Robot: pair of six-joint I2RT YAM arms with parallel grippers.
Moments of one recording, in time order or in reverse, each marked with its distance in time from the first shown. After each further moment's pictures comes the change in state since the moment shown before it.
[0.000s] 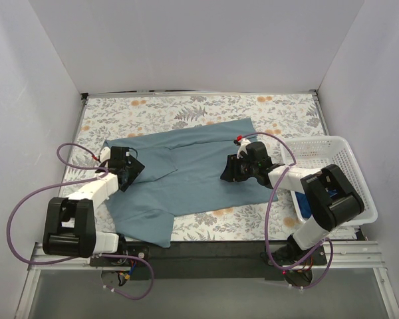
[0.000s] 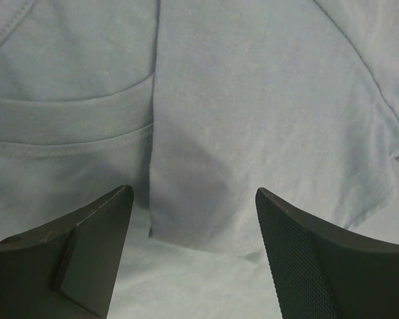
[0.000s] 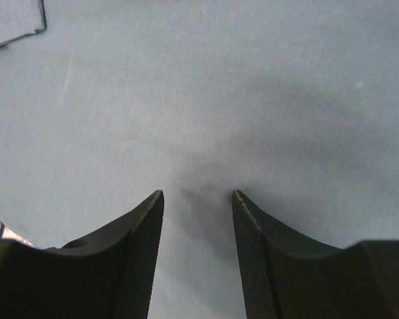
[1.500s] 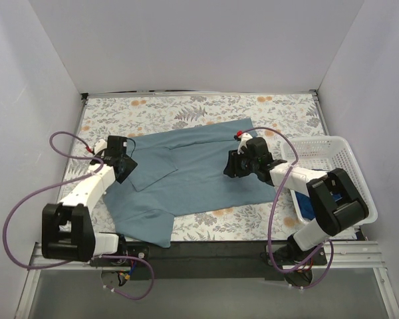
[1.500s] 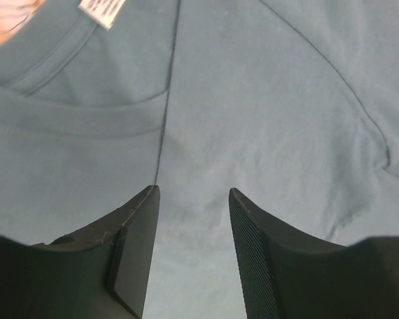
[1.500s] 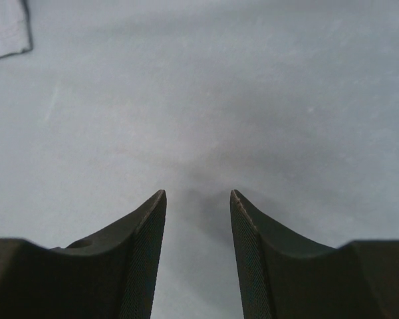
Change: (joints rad) left arm 0.000 -0.070 0.163 -0.286 -0.077 -0.008; right arm 0.000 -0.051 0.047 -0.090 0.084 -0.070
